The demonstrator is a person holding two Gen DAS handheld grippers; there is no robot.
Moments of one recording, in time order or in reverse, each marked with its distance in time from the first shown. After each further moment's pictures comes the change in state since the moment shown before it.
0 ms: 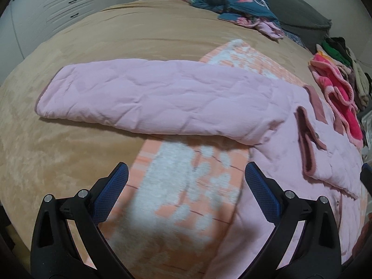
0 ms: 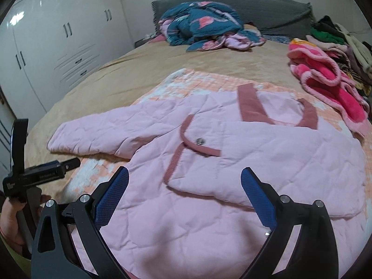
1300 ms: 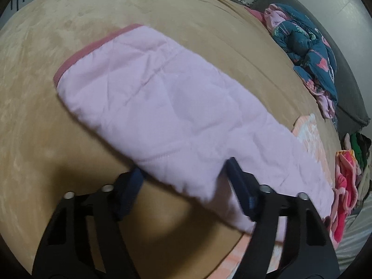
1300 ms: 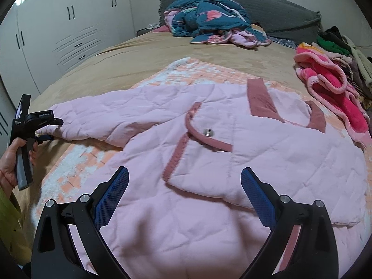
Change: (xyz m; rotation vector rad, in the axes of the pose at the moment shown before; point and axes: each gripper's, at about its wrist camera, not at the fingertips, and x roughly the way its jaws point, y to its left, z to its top) left arm 0.065 0.163 0.050 -0.515 -0.008 0.012; right arm 0.032 0.011 -0.011 -0.070 0.021 -0.057
